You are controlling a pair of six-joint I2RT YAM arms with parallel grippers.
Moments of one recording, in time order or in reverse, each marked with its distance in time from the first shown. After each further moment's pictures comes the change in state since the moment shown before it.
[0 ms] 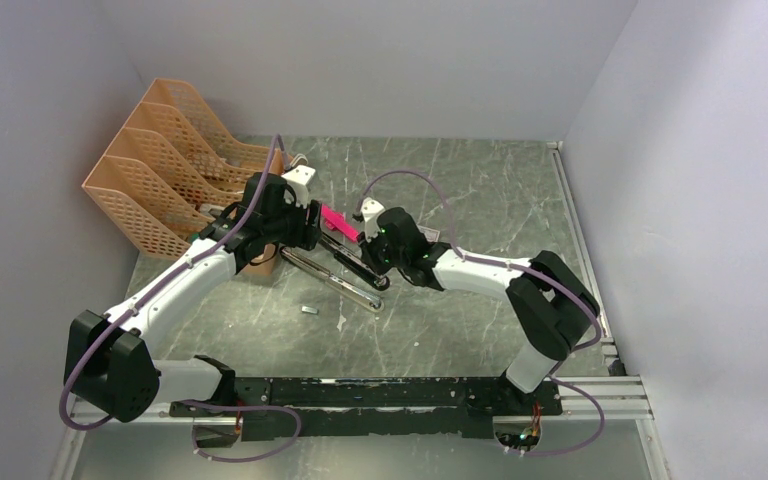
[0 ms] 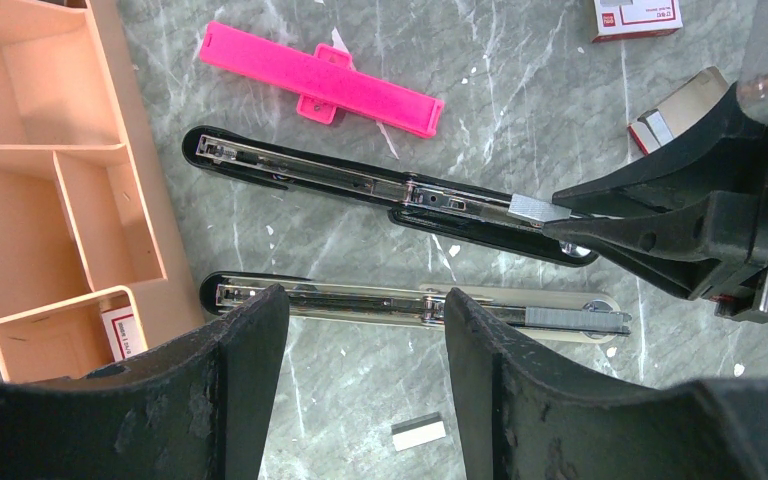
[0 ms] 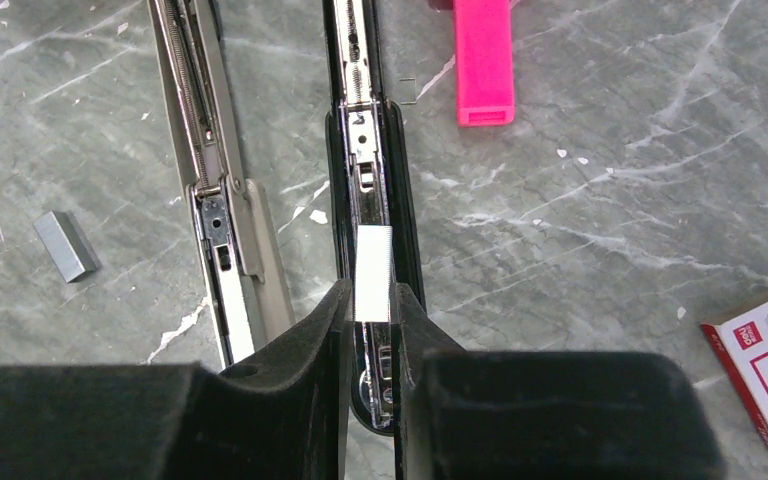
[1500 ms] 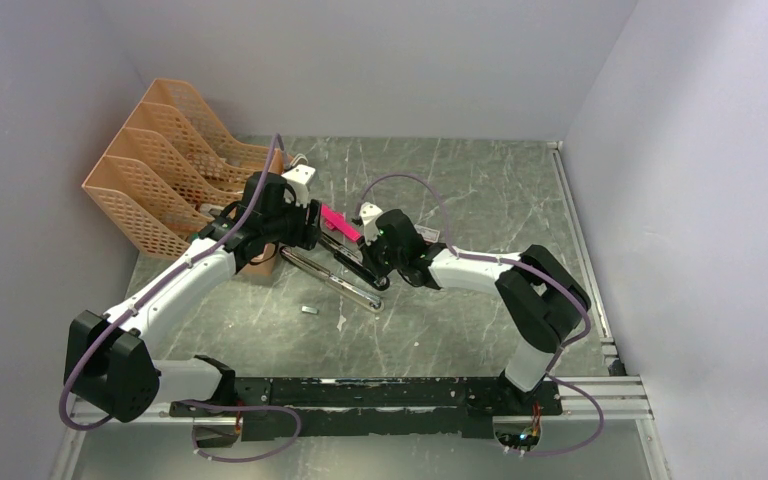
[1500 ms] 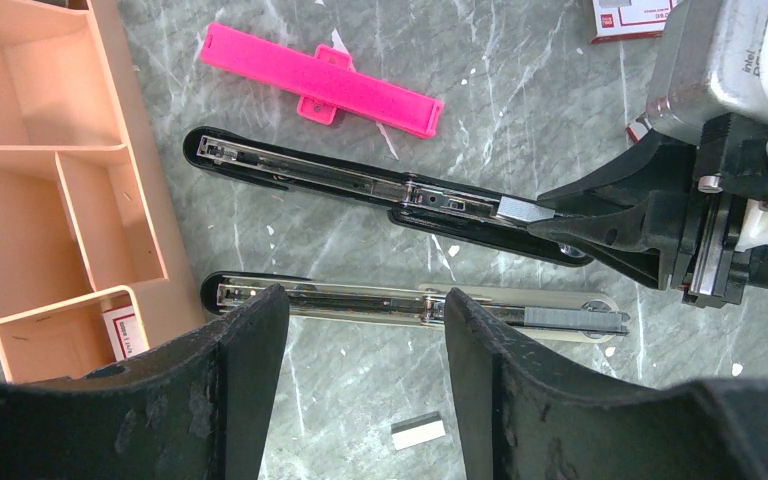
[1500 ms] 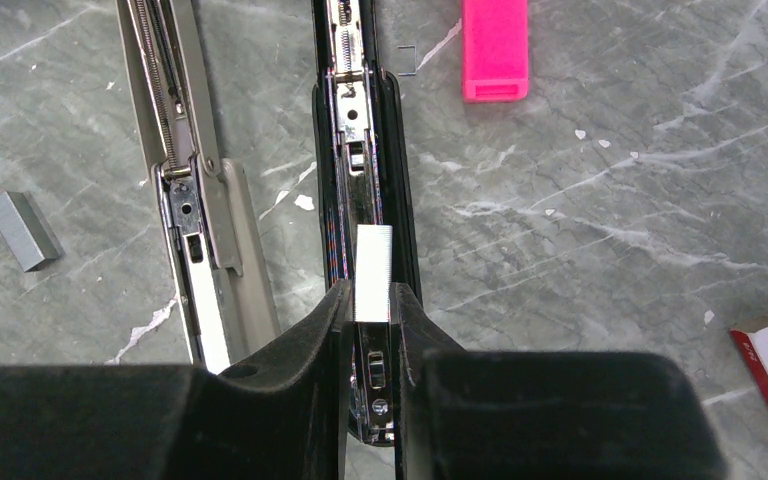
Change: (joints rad) left arm 0.000 0.000 0.007 -0.007 0.000 0.000; right arm -0.011 0.059 -0.001 0.010 -0.029 -0.017
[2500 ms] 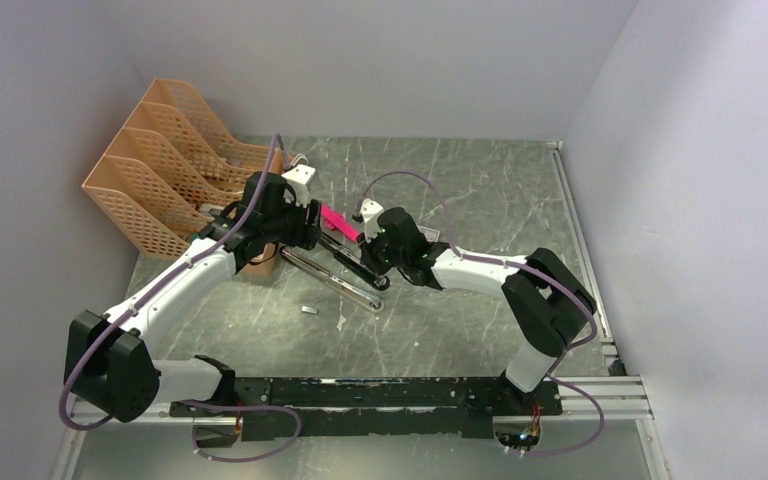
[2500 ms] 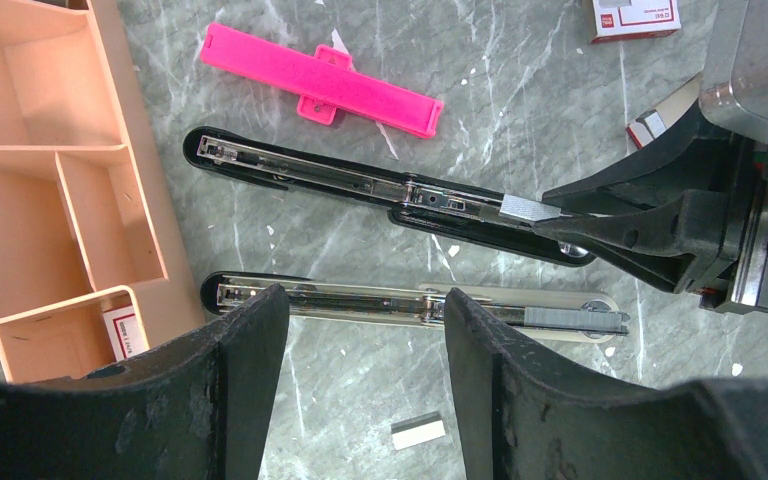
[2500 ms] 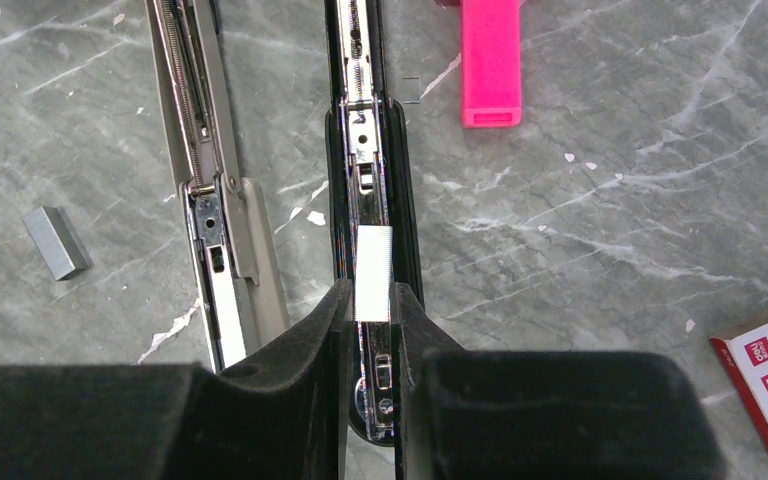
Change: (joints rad) left arm 0.000 0.000 0.000 0.000 0.000 0.000; right arm 0.000 -0.034 -0.001 0.012 0.000 0.001
